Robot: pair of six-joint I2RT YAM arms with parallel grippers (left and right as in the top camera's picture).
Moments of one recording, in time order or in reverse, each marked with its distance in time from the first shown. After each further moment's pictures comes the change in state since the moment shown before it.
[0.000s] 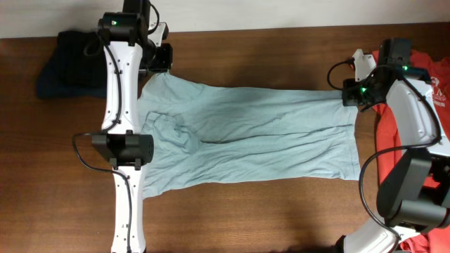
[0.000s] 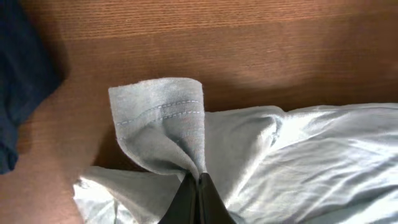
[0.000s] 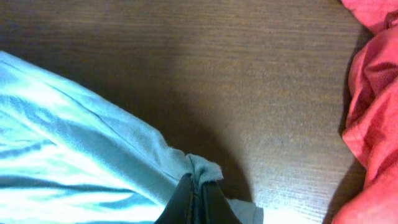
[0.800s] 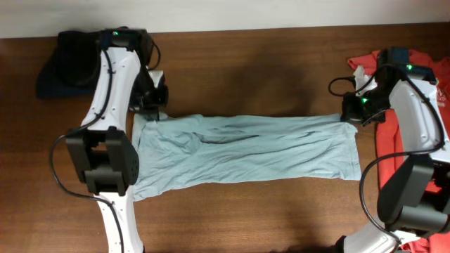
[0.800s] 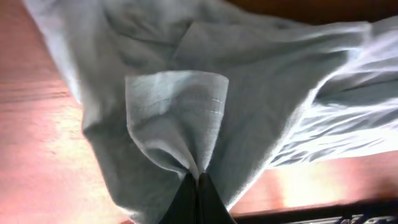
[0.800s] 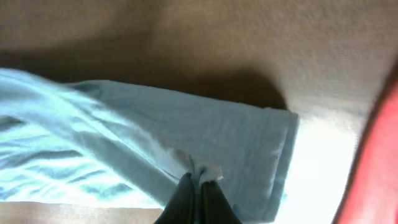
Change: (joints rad) left arm 0.000 -0.442 -0.949 0.000 -0.083 -0.027; right arm 0.000 -0.037 0.025 -0.342 0.026 0.142
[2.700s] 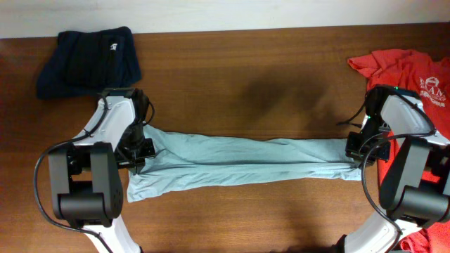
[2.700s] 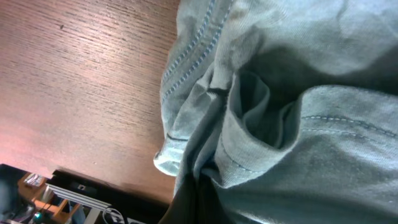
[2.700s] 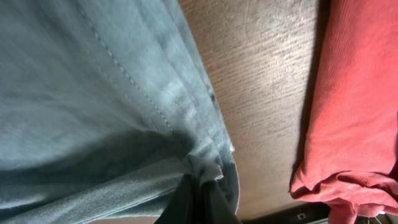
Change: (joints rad) left arm 0.060 -0.290 -0.809 0.323 -0.248 -0.280; right arm -0.054 0.087 -0.249 -0.059 0.307 0.265
